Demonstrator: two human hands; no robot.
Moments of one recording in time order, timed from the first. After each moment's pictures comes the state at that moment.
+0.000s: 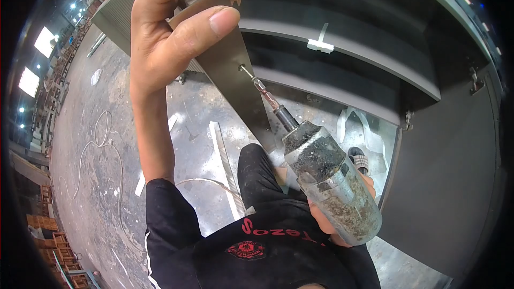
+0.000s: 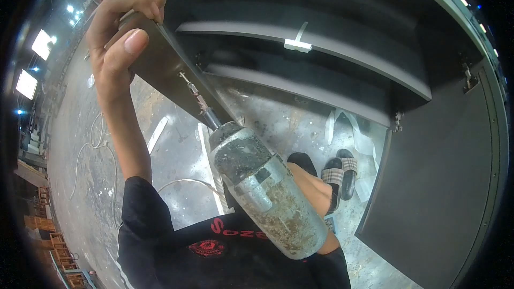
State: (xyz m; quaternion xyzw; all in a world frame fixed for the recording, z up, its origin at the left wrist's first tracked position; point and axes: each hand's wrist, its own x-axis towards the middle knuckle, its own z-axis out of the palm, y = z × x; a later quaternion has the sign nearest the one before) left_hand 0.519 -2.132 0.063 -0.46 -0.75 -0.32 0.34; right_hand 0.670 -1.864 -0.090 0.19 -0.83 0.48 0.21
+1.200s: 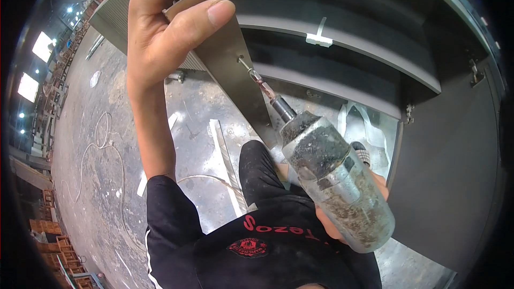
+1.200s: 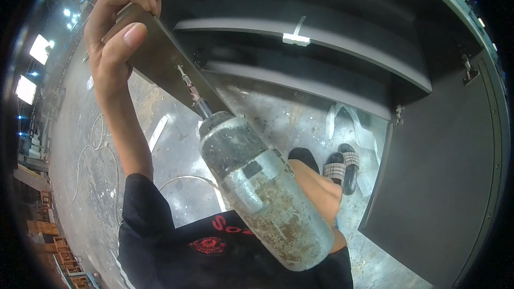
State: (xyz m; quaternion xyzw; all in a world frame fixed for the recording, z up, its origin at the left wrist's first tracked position) left_hand 0.515 -2.135 0.065 -0.48 -0.75 -0.31 0.34; right_hand 0.671 -1.865 -0.067 0.25 -0.80 0.48 0.26
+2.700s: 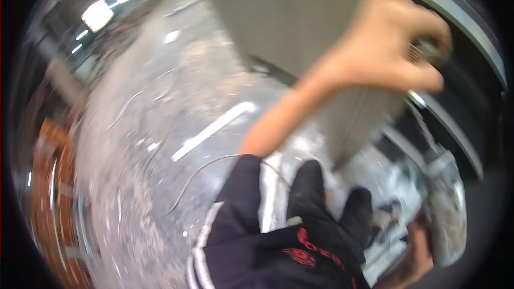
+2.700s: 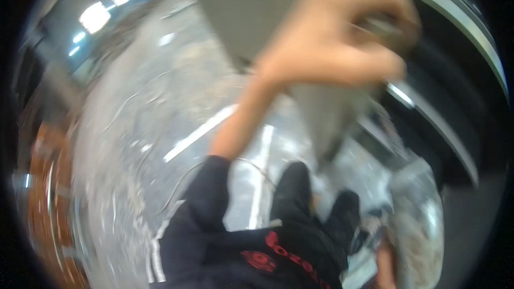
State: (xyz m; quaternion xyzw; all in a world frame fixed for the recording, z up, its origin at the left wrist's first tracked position) left_hand 0.512 -2.113 0.064 -0.45 -0.72 -0.35 0.38; right_hand 0.645 -1.870 -0.055 0.20 -0.82 0.51 0.17
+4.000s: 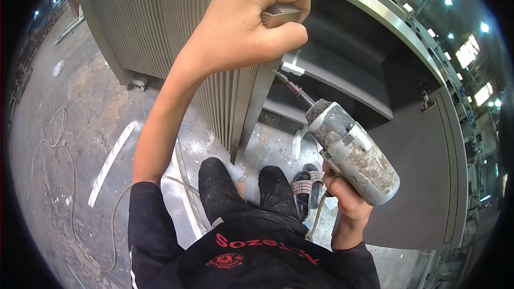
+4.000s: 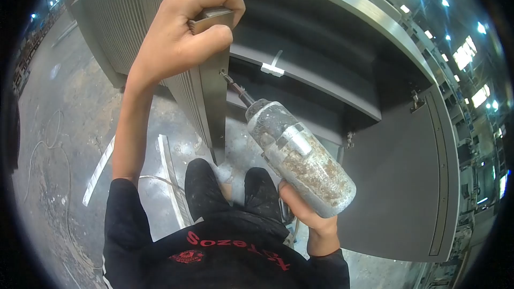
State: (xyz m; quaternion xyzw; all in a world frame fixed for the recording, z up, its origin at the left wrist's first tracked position) left_hand 0.533 -2.113 0.073 -0.43 -0.77 -0.24 0.40; right_hand 0.685 -1.855 -0.043 0.10 -0.76 0.63 0.12
